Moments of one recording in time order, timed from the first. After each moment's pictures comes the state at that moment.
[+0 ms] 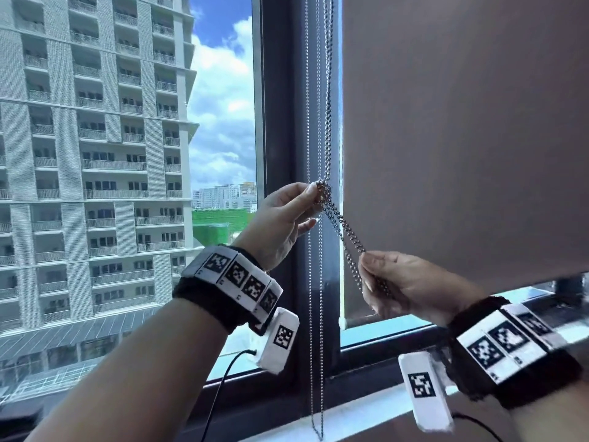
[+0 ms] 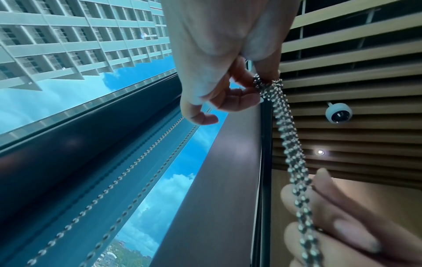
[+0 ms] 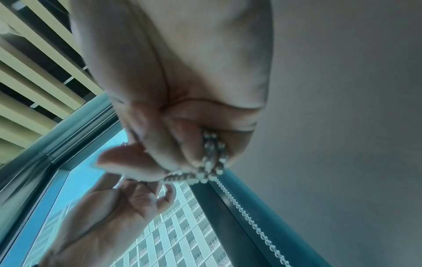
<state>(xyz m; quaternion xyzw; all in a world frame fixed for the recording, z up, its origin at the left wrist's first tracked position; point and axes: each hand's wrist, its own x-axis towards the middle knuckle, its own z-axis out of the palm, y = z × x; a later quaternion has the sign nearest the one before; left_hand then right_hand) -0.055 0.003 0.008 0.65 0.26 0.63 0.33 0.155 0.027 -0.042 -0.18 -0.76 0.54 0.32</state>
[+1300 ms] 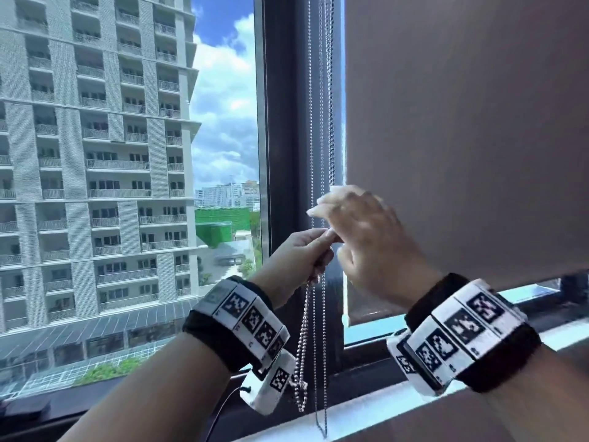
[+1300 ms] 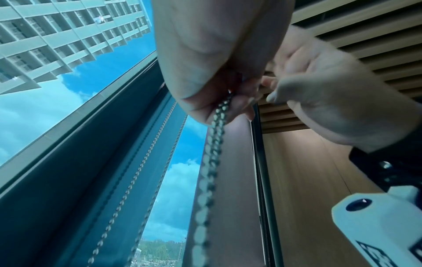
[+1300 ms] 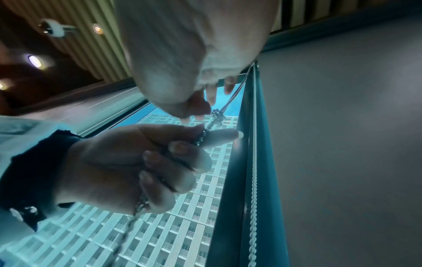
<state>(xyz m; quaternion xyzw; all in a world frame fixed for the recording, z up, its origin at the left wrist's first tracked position) -0.040 0.002 -0.038 0.68 0.39 0.55 0.30 0.107 0.010 -0.020 -0.18 -0.82 -0.28 0.46</state>
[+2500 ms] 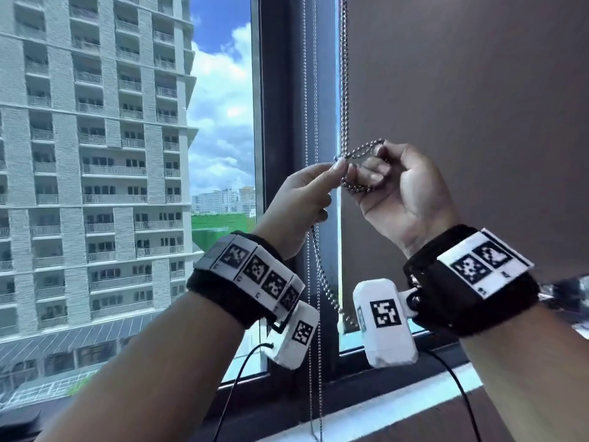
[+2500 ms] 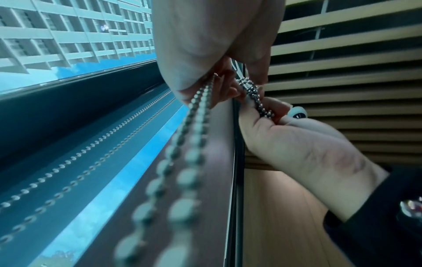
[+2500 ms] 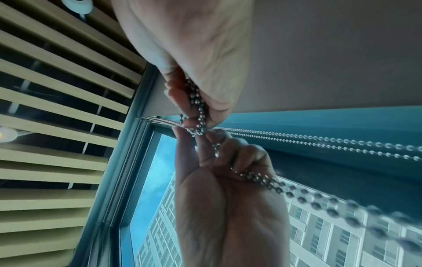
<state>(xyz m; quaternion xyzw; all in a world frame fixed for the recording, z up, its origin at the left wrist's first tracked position) -0.016 -0.017 0.036 0.68 0.28 0.63 0.25 0.116 0.002 0.053 0.09 -0.46 0.67 0.57</state>
